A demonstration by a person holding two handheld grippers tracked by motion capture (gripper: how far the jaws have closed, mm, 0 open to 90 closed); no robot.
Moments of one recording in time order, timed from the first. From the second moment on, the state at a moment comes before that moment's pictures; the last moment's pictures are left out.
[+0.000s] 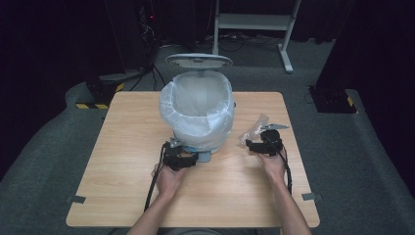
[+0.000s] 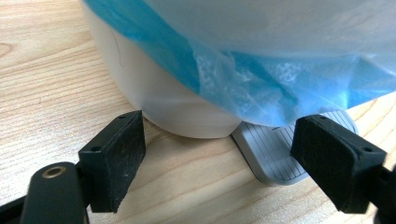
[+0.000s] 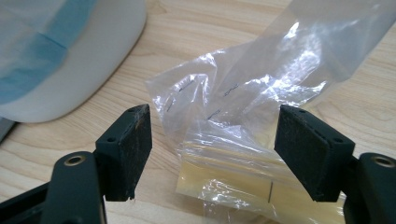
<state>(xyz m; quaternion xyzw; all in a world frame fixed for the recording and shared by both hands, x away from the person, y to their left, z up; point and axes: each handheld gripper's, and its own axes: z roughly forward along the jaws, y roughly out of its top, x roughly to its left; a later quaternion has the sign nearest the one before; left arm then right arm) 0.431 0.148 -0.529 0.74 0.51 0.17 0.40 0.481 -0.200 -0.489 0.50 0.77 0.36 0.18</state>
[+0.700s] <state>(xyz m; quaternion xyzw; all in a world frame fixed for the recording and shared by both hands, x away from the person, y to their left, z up) 0.431 0.148 -0.529 0.74 0.51 0.17 0.40 0.493 -0.194 -0.513 0.50 0.80 0.30 0.17</state>
